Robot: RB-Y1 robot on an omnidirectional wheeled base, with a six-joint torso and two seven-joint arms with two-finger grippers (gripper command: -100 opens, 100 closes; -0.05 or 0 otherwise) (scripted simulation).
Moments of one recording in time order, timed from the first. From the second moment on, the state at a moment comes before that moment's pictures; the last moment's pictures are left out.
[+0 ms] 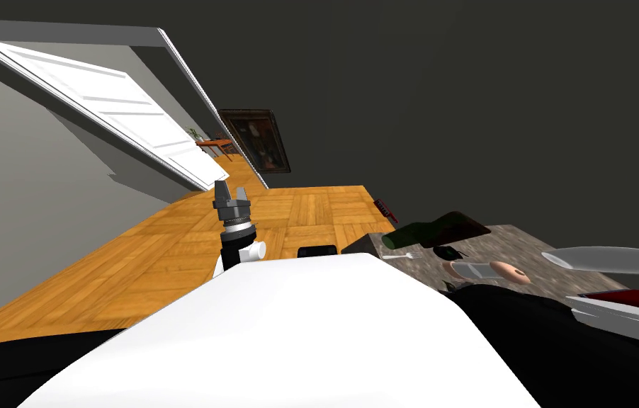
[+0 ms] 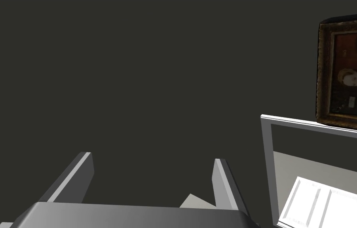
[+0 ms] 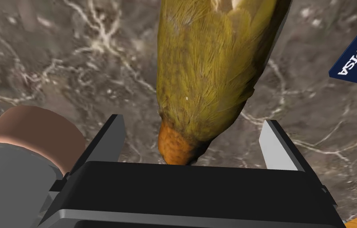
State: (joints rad) left arm 0.49 0.01 0.06 -2.29 -0.08 -0.50 -0.07; right arm 1.10 -1.59 0.28 -1.18 0.22 -0.65 0.25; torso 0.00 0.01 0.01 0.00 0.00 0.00
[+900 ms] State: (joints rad) left arm 0.49 0.01 0.06 -2.29 -0.08 -0.50 -0.07; right arm 1.12 -1.61 0.28 -1.19 0.20 -0.64 0.26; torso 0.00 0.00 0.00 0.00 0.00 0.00
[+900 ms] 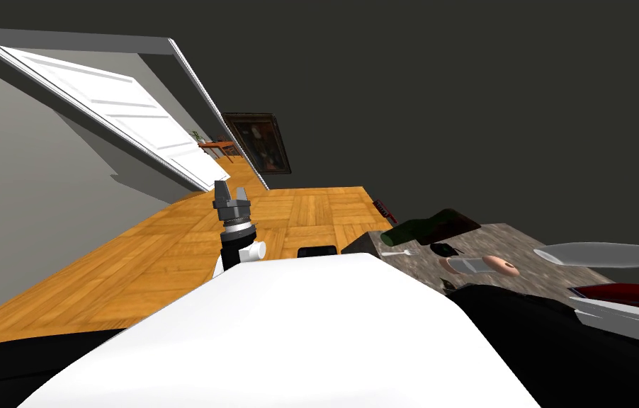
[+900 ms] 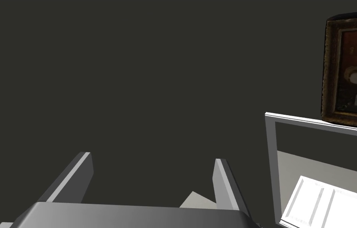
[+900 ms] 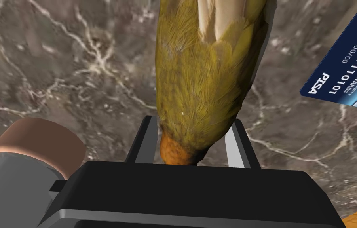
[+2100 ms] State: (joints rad) left arm 0.49 0.01 0.06 -2.29 -0.08 -0.50 -0.07; right arm 1.22 -1.28 -0.02 -1.02 0.51 -0.86 0.44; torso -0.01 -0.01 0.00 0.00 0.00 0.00
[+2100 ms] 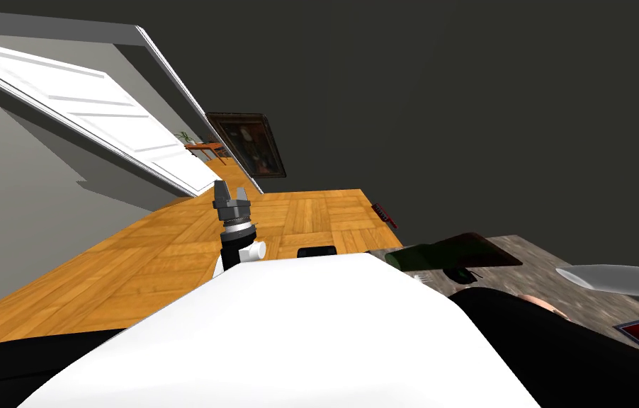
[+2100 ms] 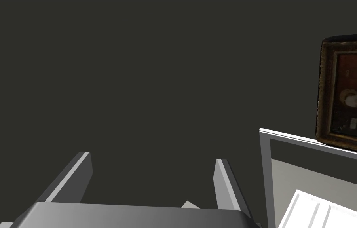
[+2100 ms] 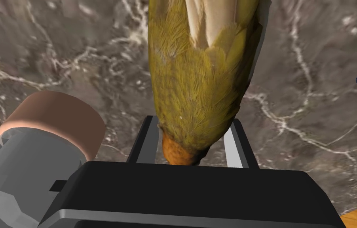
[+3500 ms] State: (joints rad) left arm 0.49 0.01 0.06 -2.29 -0.08 -0.50 -0.07; right arm 1.34 -0.92 -0.34 -0.88 0.82 -1.04 0.61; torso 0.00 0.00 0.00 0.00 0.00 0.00
